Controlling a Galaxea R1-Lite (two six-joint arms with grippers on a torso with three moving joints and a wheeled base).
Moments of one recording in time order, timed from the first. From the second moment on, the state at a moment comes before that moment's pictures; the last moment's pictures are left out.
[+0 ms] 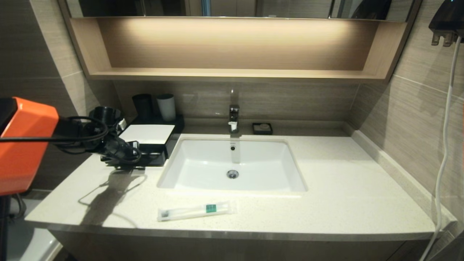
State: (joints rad) left arm 0.08 2.24 -1.56 0.10 0.02 -0.12; right arm 0.00 0.00 0.00 0.00 0.00 0.00
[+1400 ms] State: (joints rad) left arm 0.09 2.20 -1.56 0.25 0.01 -0.09; right arm 0.00 0.00 0.00 0.00 0.00 0.00
